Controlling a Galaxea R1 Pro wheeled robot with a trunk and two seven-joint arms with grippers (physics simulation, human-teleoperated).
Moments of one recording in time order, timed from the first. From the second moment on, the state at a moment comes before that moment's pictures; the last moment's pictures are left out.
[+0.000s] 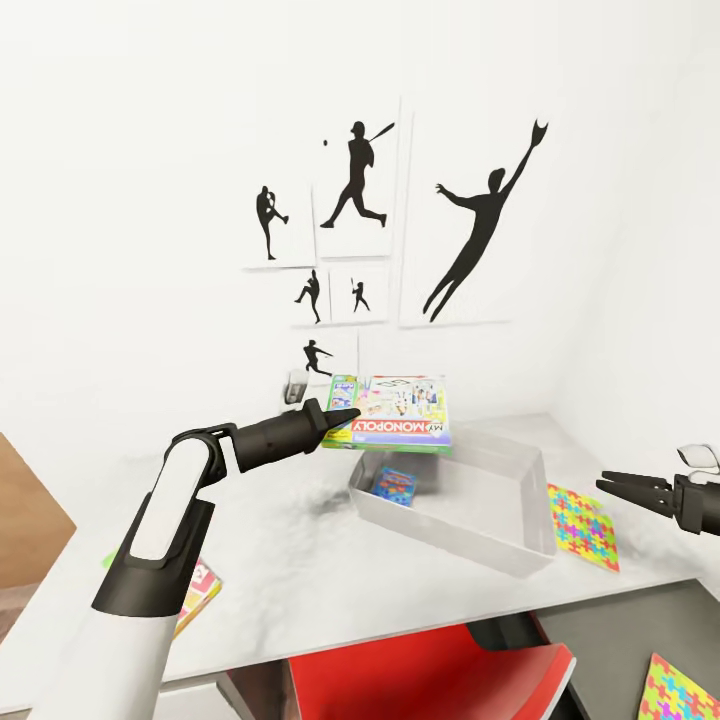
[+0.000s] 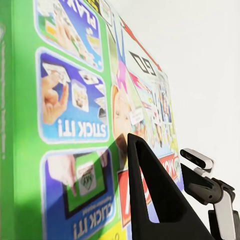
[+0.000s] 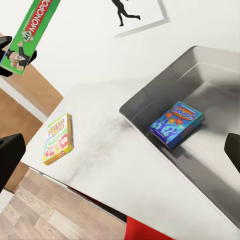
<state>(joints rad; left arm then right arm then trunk) -0.67 -0.03 -0.14 -1.56 1.32 1.01 0.11 -0.24 -0.74 -0.35 -1.62 -0.73 0.93 1.01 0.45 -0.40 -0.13</state>
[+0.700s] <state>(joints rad) -0.67 -0.04 -0.14 -1.56 1.32 1.01 0.11 -0.24 -0.74 -0.35 -1.62 -0.73 0.93 1.01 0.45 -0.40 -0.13</state>
